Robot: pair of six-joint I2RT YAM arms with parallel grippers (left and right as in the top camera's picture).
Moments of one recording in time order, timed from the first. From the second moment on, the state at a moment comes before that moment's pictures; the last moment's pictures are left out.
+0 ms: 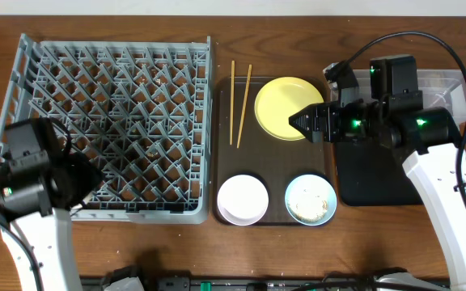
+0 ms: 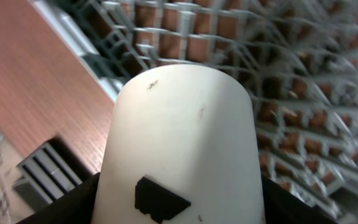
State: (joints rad) left arm 0.36 1.11 1.19 -1.32 -0.16 -0.52; right arm 0.20 1.40 1.31 -0.86 -0.61 0.13
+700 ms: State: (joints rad) left arm 0.40 1.44 1.19 -1.24 -0.10 -0.54; right arm 0.20 1.40 1.31 -0.88 -0.59 0.13
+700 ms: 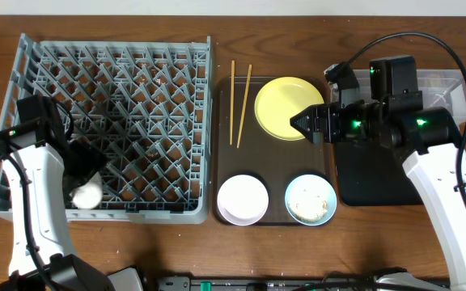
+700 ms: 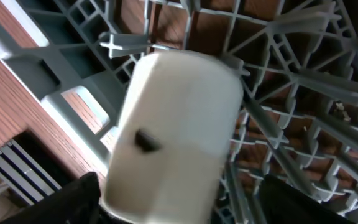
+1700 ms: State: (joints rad) left arm -0.16 1.10 1.23 -1.14 0.35 -0.17; right arm 0.32 1.40 1.31 -1.05 -0.21 0.36
